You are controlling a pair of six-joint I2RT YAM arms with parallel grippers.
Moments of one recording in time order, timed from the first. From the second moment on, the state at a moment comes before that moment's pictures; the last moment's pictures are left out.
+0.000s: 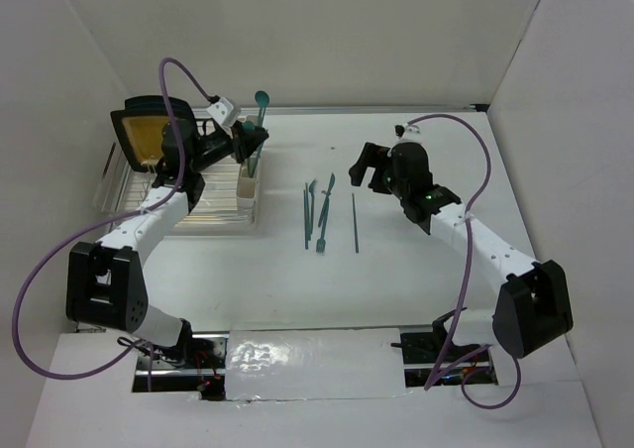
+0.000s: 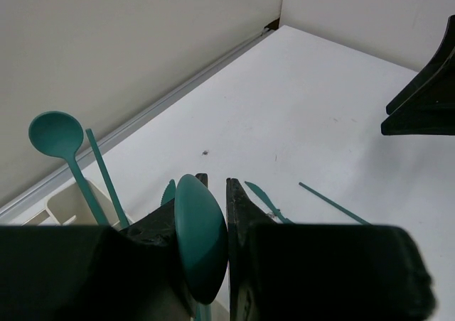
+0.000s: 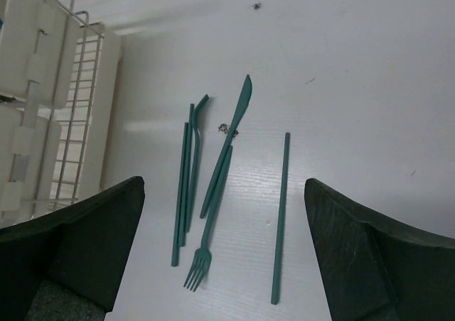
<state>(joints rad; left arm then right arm) -0.14 1.47 1.04 0.48 0.70 -0.02 0.41 1.30 0.95 -0.08 0.09 0.52</state>
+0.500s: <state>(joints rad) -0.06 1.49 1.24 0.43 0.73 -0.07 0.41 1.37 0.96 -0.09 0.09 0.52</state>
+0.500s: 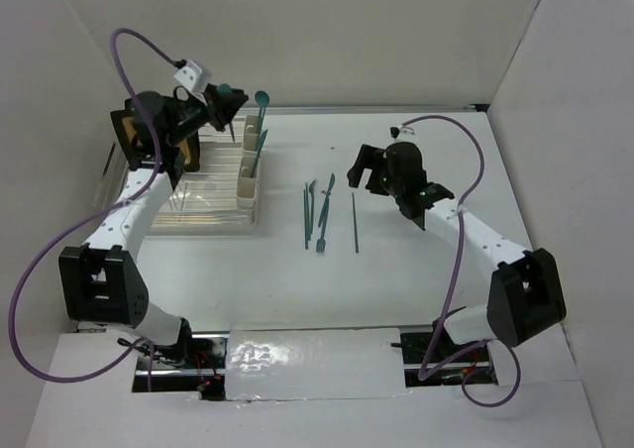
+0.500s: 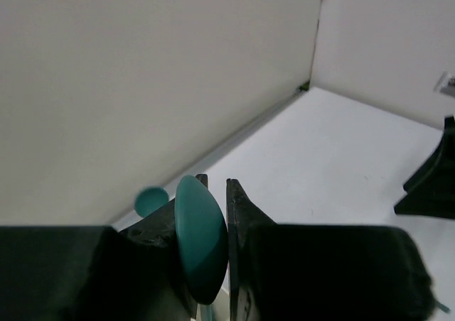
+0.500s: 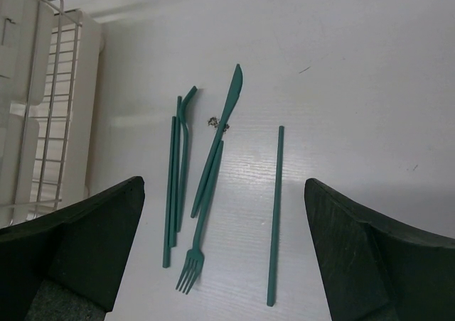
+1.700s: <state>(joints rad) -0.03 2.03 1.63 0.61 0.78 -0.21 0.34 1.61 1.13 -0.10 0.06 0.51</state>
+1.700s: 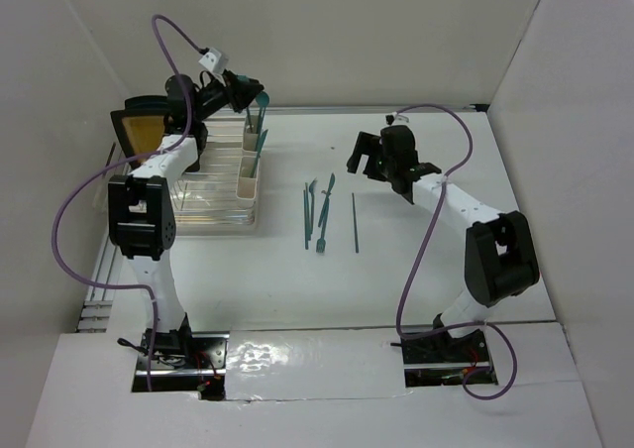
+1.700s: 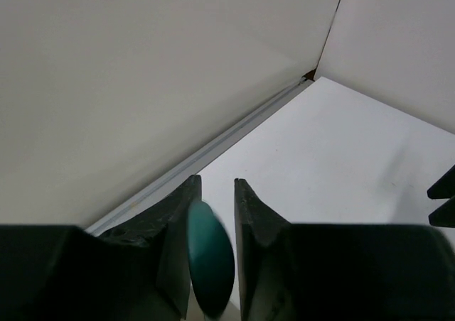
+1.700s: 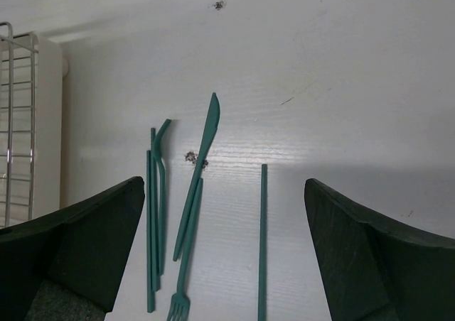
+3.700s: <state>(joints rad) -0.08 1.01 1.21 -0.39 0.55 -0.33 0.51 1.56 0.89 -0.25 -0.02 0.46</state>
